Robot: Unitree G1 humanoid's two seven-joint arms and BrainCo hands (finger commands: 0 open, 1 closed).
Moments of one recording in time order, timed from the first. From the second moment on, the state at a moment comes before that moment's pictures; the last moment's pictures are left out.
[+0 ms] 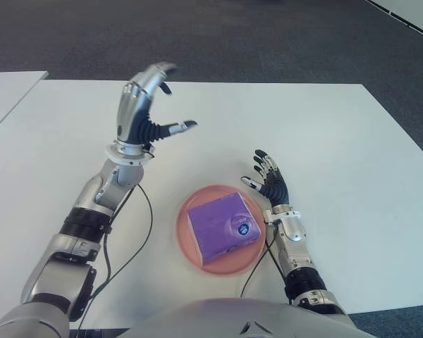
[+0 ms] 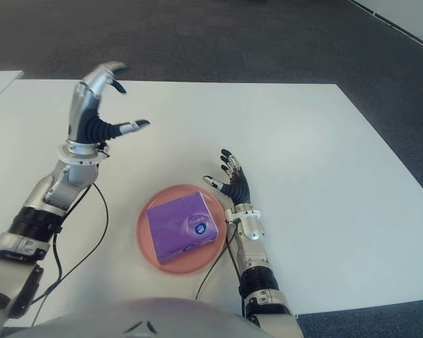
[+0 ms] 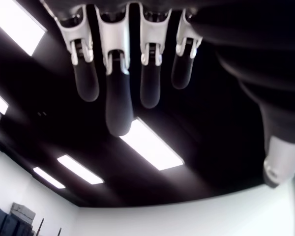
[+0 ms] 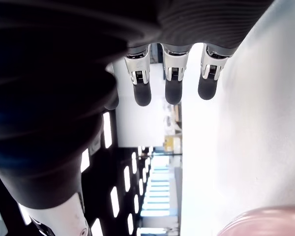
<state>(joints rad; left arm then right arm) -0.36 0.43 -0.11 0.22 0.53 -0.59 0.62 -0.09 0.00 -0.02 0.56 0.03 -0.52 0.13</state>
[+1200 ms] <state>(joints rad) 0.04 0.10 0.06 0.03 0.16 -0.13 0.28 -0.08 0.00 -0.03 0.57 0.06 -0.55 0.18</state>
